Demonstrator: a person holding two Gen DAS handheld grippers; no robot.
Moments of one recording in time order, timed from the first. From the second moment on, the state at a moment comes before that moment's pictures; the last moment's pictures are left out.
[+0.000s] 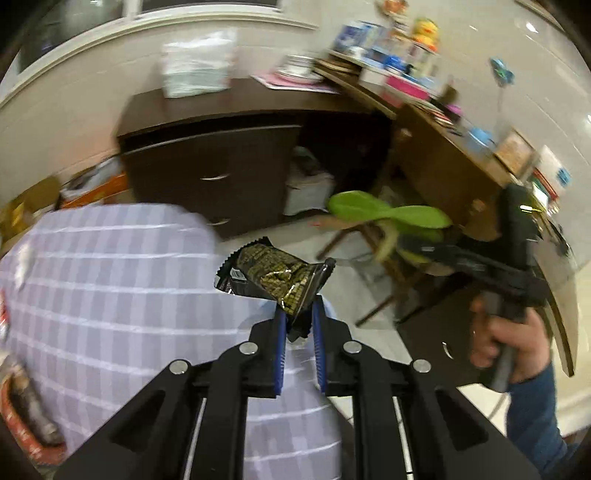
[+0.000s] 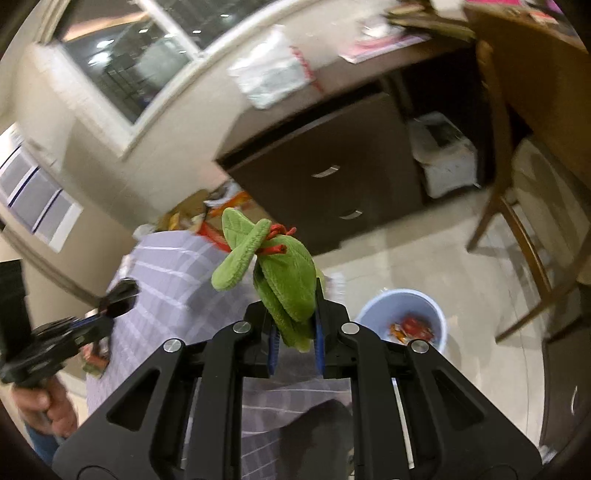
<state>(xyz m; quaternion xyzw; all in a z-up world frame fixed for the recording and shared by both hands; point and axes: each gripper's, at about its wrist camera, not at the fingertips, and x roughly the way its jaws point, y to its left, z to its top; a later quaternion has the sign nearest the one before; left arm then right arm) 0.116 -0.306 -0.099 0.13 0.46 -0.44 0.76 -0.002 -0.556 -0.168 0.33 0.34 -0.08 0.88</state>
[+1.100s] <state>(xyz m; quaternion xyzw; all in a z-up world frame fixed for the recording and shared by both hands) 0.115 -0.432 -0.160 0.20 0.46 -0.41 0.76 -0.012 -0.606 -0.250 0.42 0.38 -0.17 0.81</state>
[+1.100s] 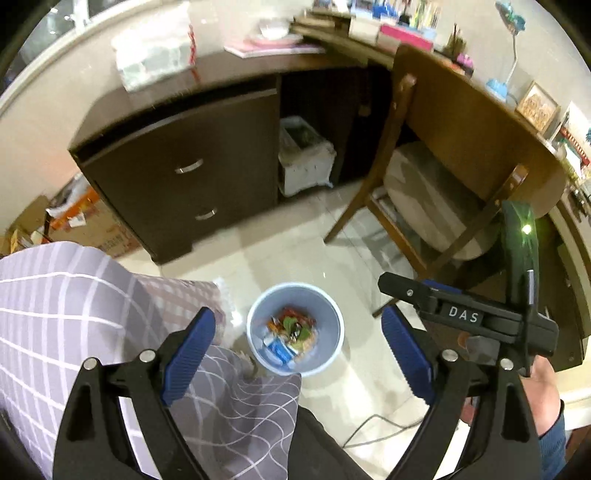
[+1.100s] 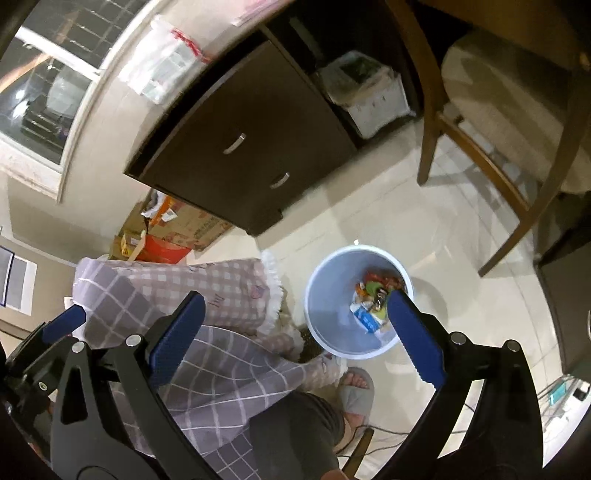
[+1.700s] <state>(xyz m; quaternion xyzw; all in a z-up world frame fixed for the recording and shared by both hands) 0.098 -0.259 -0.037 0.11 0.29 -0.31 0.90 0.060 -0.454 -0.091 0.27 0.34 -0.06 0.90</state>
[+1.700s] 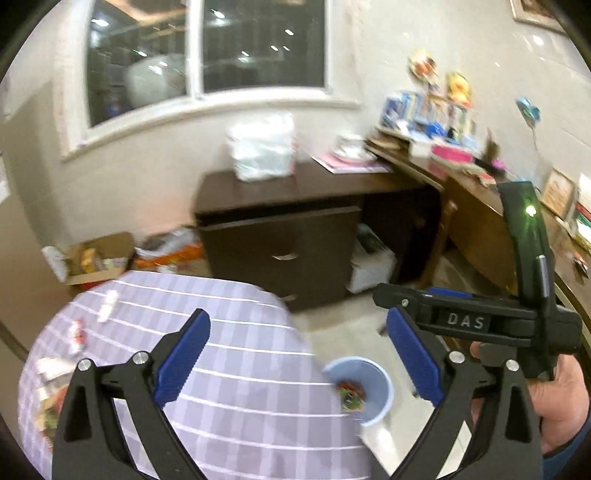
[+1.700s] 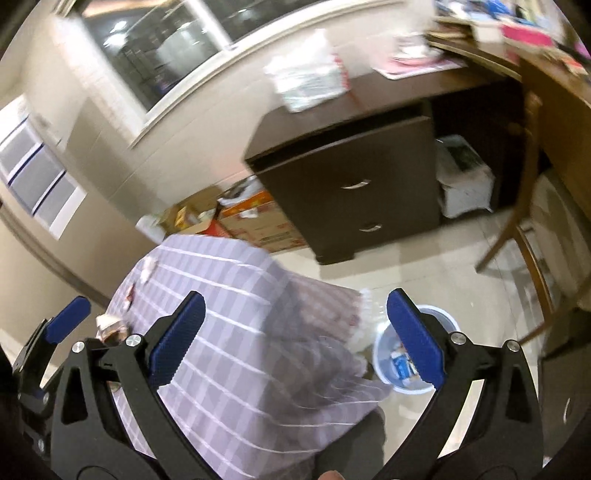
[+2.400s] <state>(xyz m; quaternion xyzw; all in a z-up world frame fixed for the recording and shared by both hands) 0.240 -0.022 -0.054 0.04 0.36 -0.09 0.93 0.211 -0.275 -0.090 0.16 0.41 0.03 0.90</state>
